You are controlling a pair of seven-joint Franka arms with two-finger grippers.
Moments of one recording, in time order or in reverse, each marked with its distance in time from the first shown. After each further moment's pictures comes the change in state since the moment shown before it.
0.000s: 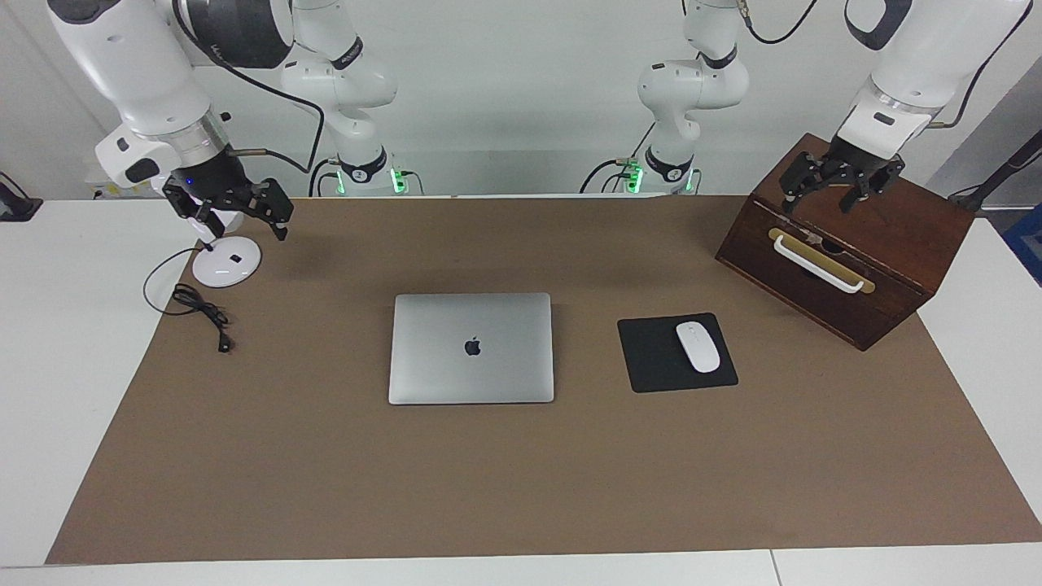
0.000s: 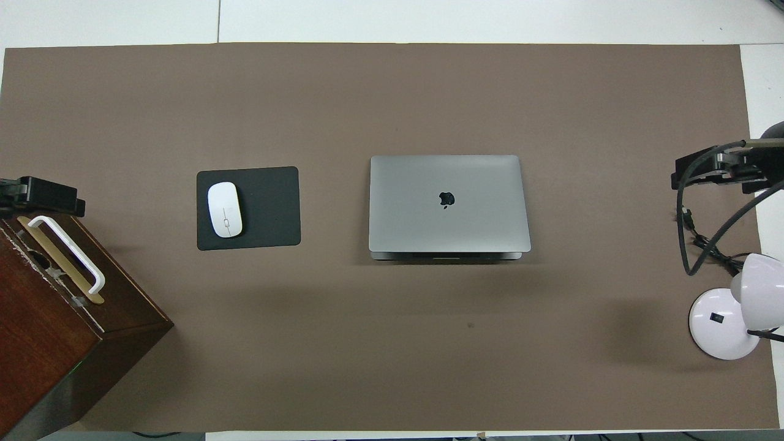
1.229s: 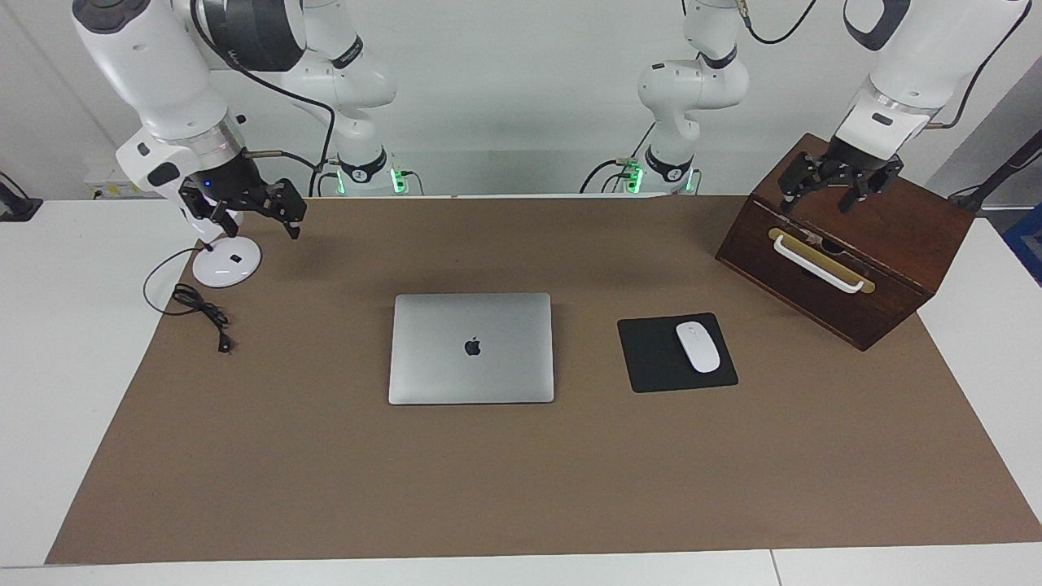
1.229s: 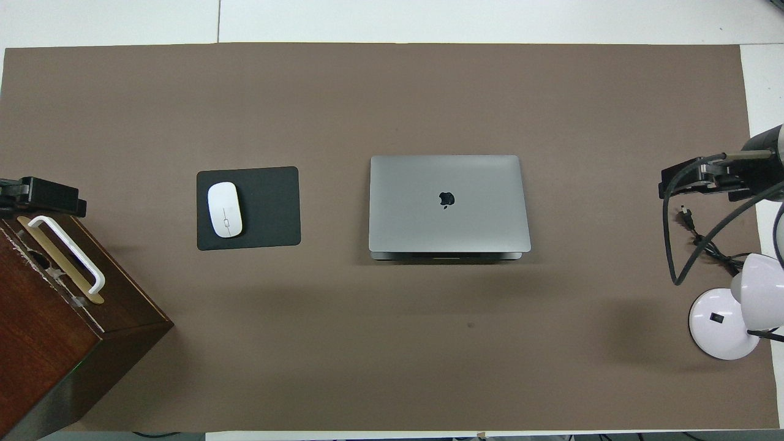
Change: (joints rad) left arm 0.000 0.000 -0.002 -0.001 0.000 0.001 0.000; right arm 0.003 -0.023 0.013 -0.059 0.000 0.038 0.000
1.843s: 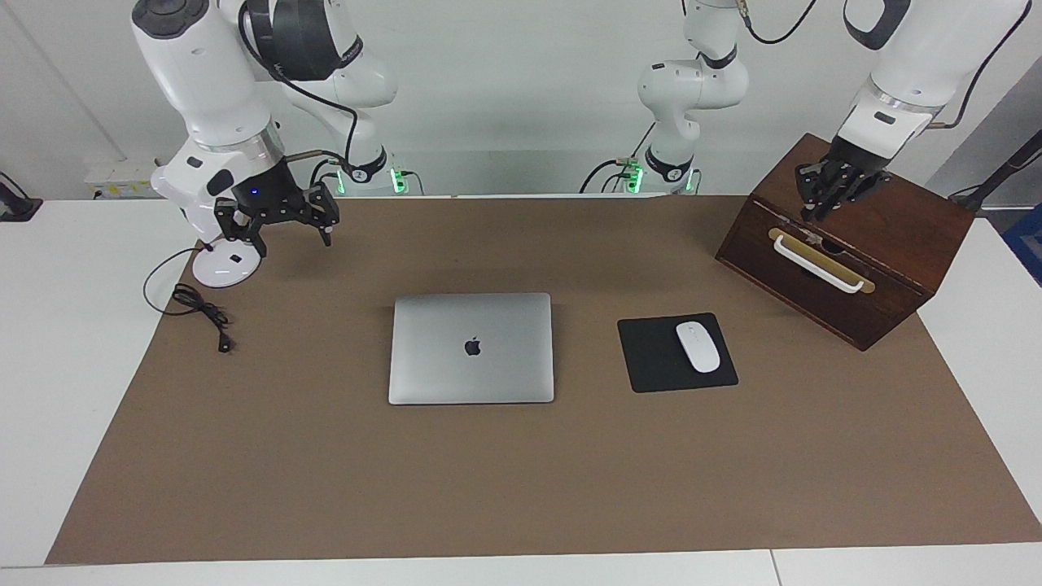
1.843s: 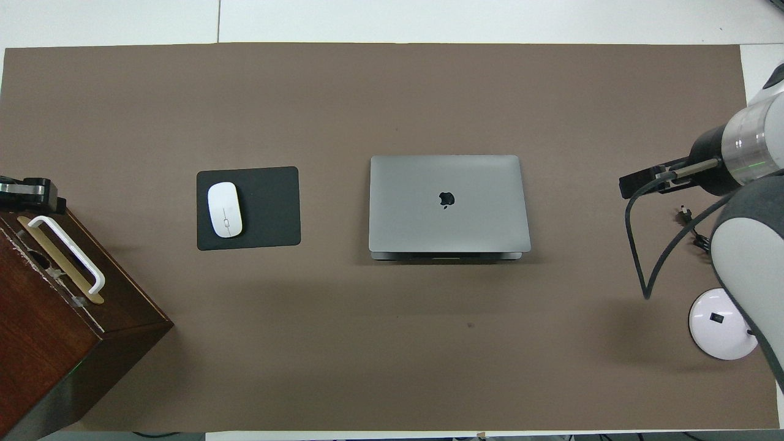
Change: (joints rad) left arm 0.000 0.000 0.000 -0.001 0.000 0.033 -0.028; right arm 0.009 -0.004 0.065 -0.043 0.004 0.089 -0.280
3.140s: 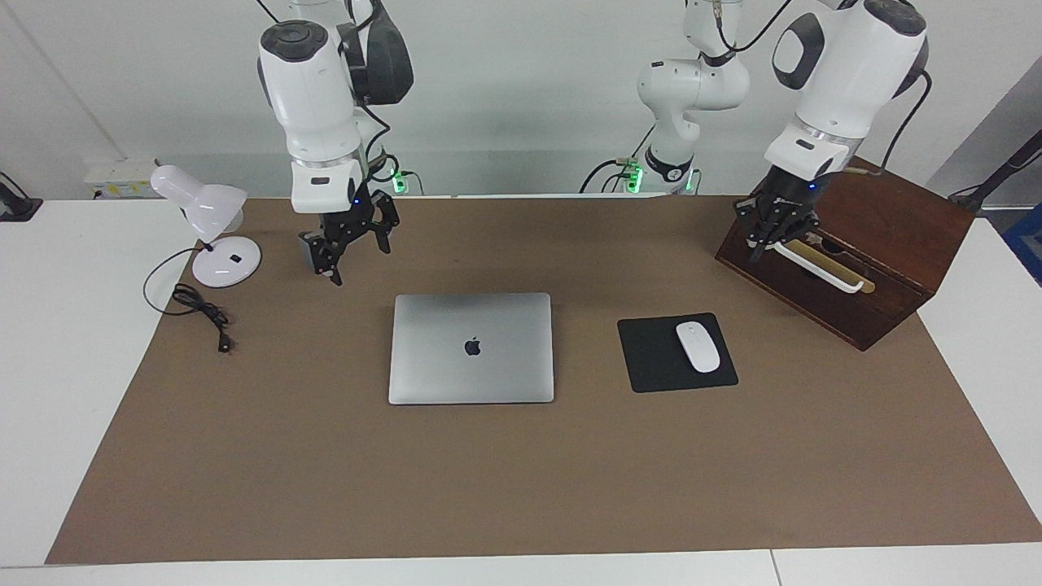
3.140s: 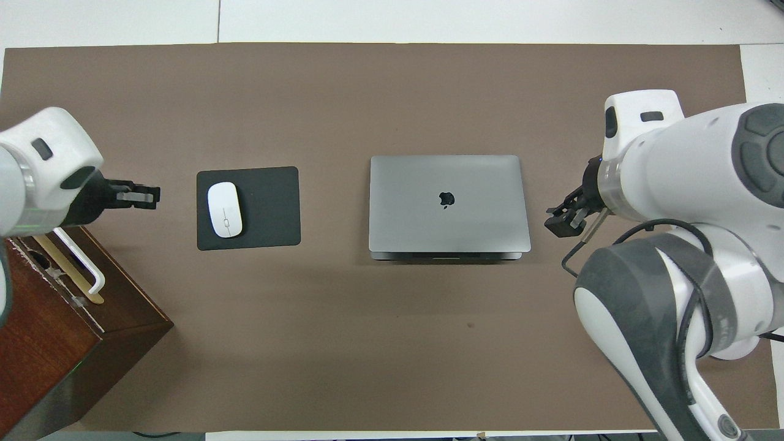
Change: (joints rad) left arm -0.124 -0.114 -0.023 -0.357 -0.108 0.418 0.106; right arm 0.166 -0.026 0.022 -0.182 -0.072 0.244 -0.354
